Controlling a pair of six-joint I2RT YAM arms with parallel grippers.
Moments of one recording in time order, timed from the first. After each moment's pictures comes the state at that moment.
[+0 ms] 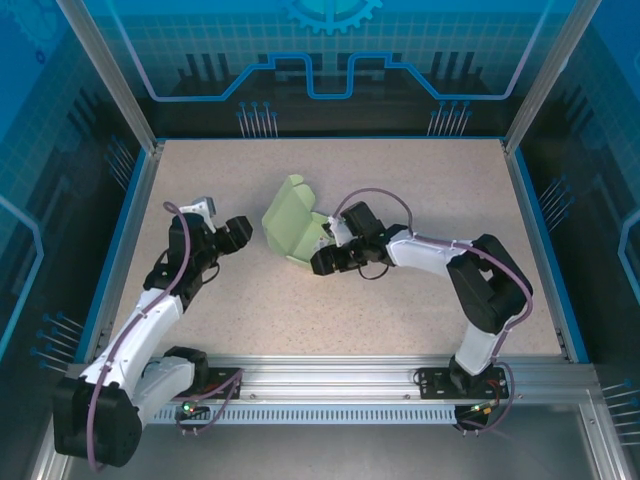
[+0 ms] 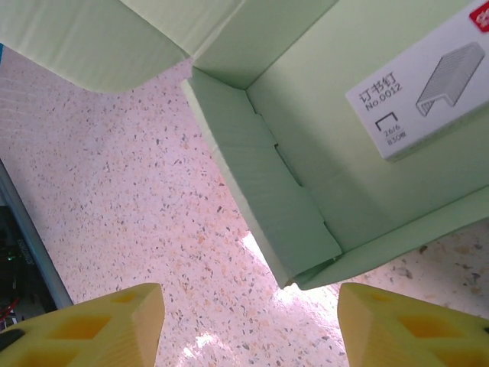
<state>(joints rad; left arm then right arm) -0.12 0.94 0.60 -0.17 0.09 -0.56 0.64 1.75 1.04 -0.24 -0.50 0.37</state>
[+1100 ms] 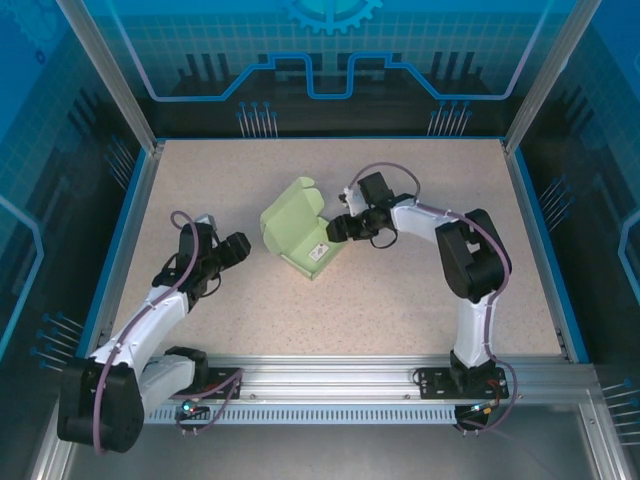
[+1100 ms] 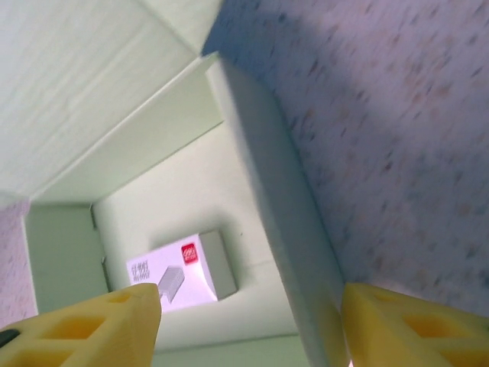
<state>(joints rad) -0.11 1.02 0.52 -0.21 0.03 -0.62 0.44 1.97 1.28 -0.37 -0.50 0.23</state>
